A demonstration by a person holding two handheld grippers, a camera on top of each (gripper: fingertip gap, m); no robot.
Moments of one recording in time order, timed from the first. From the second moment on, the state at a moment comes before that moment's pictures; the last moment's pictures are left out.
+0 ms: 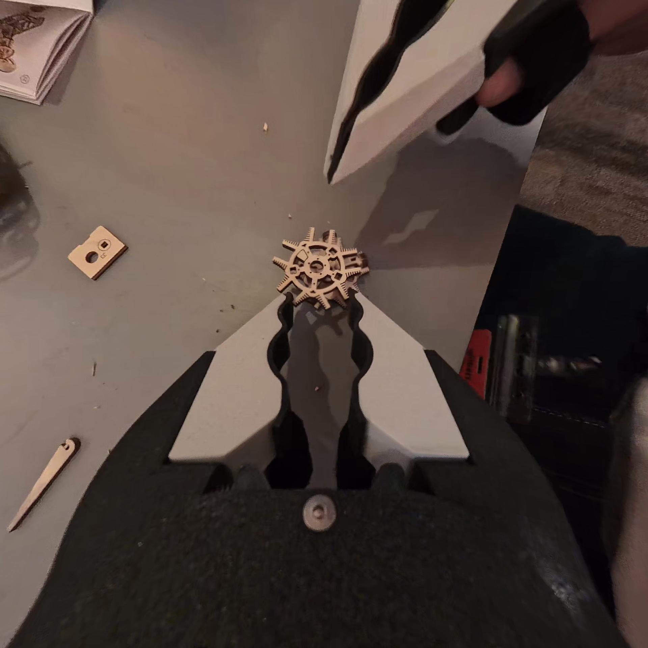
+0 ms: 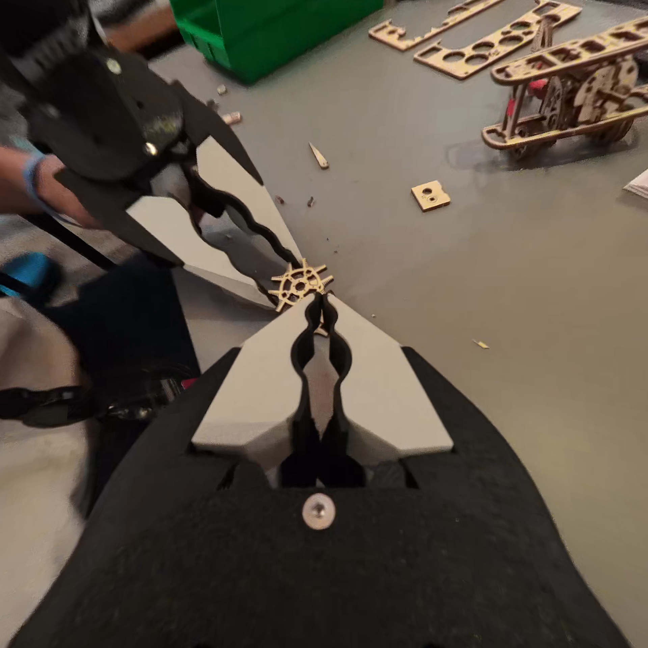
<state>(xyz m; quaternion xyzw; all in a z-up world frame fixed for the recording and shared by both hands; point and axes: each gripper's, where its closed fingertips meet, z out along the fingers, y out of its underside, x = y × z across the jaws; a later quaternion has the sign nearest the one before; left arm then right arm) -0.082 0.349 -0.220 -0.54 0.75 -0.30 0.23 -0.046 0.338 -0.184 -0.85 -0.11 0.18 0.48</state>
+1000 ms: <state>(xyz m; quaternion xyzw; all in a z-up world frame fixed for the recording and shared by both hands) -0.078 0.334 -0.211 -0.54 0.75 -0.27 0.27 -0.065 0.331 -0.192 -0.86 -0.12 0.14 0.47</state>
